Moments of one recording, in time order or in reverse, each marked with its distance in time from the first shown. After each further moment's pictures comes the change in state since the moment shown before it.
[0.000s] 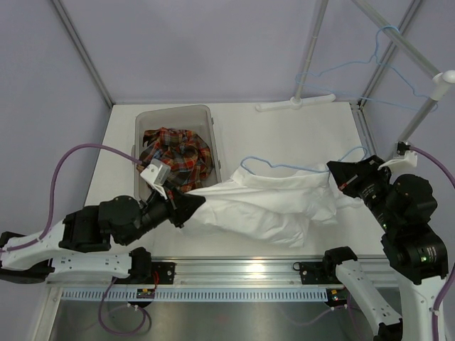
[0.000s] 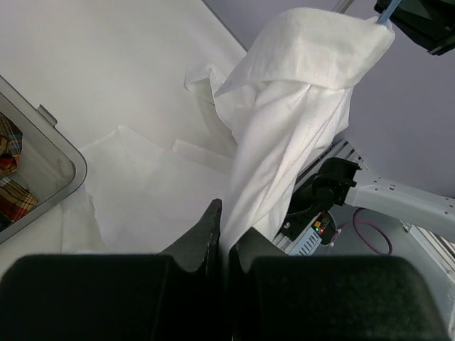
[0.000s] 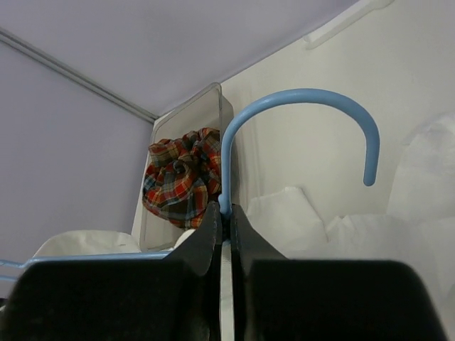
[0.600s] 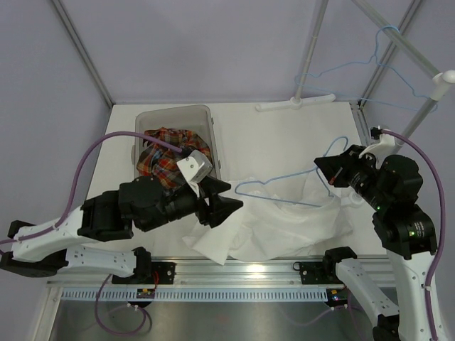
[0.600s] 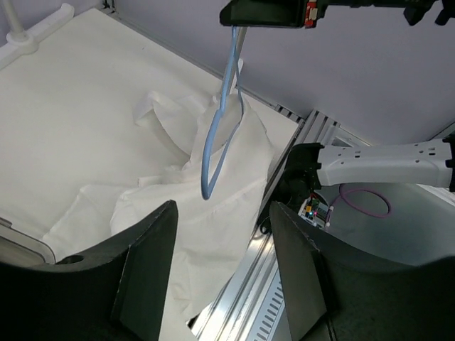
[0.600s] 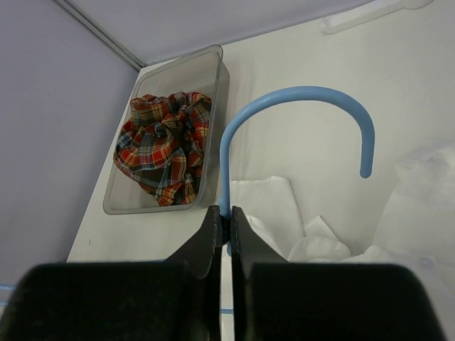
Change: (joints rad) left arm 0.009 0.292 0.253 0.092 0.255 0.287; right arm -0.024 0.108 -0.021 0.068 -0.187 -0.232
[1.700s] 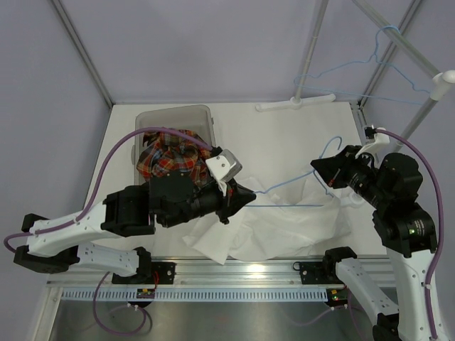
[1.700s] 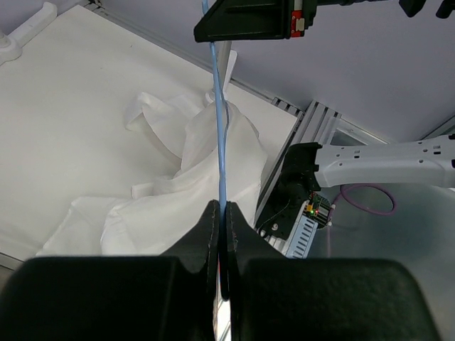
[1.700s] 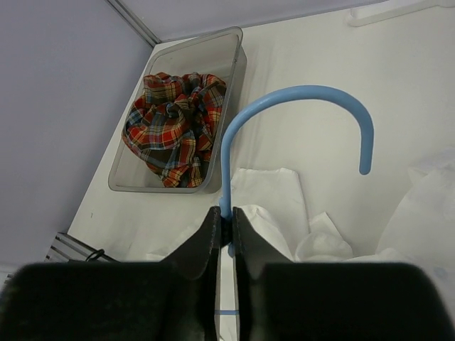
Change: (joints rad) left arm 0.001 0.162 0.122 -0.003 0.037 0.034; right arm -0.002 0.016 0.011 -0.010 -0.099 -0.061
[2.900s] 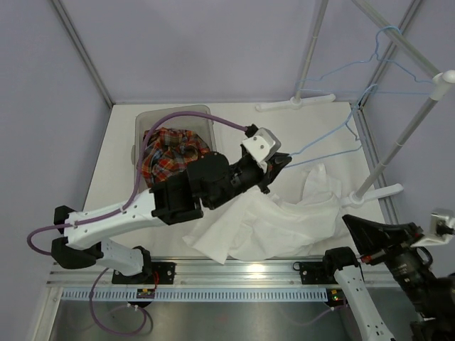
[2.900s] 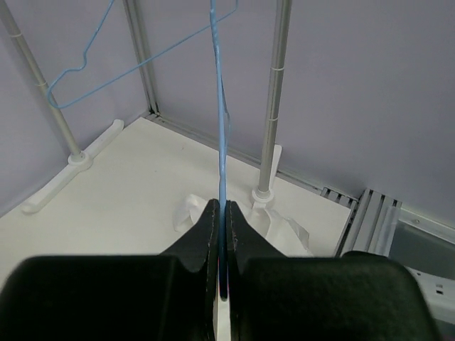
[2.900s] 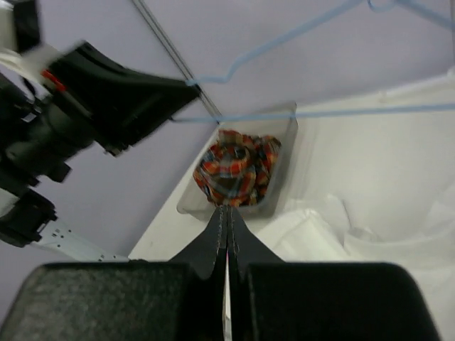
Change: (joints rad) left arm 0.067 0.214 0.072 0.391 -0.065 0.251; right arm -0.005 -0.455 0.203 -0.202 0.042 0.155
